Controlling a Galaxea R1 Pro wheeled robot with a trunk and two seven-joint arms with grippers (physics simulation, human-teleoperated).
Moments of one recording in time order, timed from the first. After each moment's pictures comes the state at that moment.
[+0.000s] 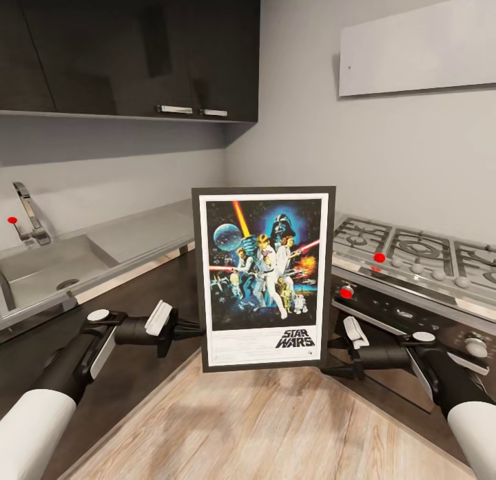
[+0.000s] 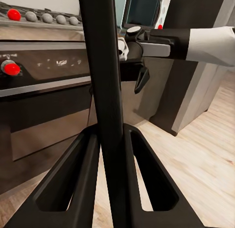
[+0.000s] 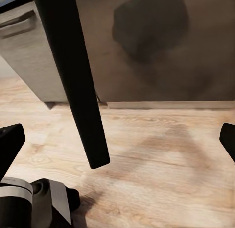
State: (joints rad) left arm -0.70 0.24 -0.11 -0.98 0.19 0.20 -1.57; right arm -0.67 -0.32 -0.01 -0.77 0.05 0.18 1.56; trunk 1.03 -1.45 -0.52
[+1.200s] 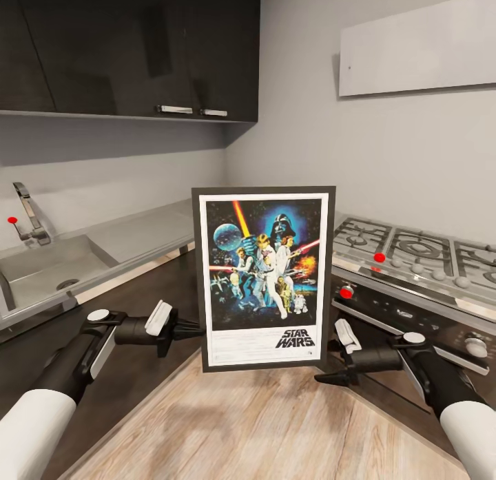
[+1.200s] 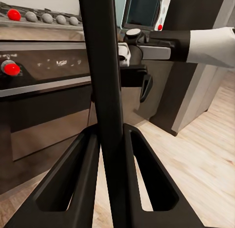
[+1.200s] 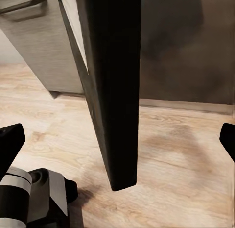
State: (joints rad) left arm -0.70 0.24 -0.11 -0.98 0.19 0.20 -1.57; right arm -0.67 -0.30 0.05 -0.77 0.05 0.11 1.56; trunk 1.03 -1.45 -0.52
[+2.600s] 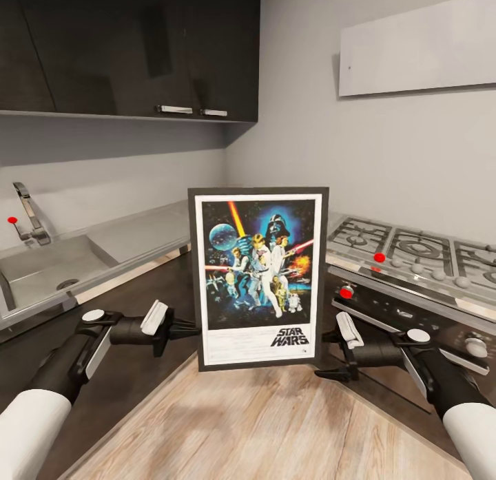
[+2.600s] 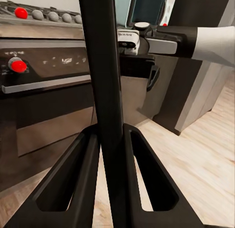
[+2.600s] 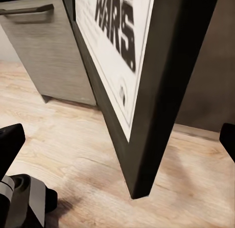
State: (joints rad) left arm -0.70 0.26 -0.10 -0.97 0.19 0.20 -1.57; right arm -0.66 -0.31 0.05 -0.84 -0.01 0.03 1.56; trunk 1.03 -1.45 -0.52
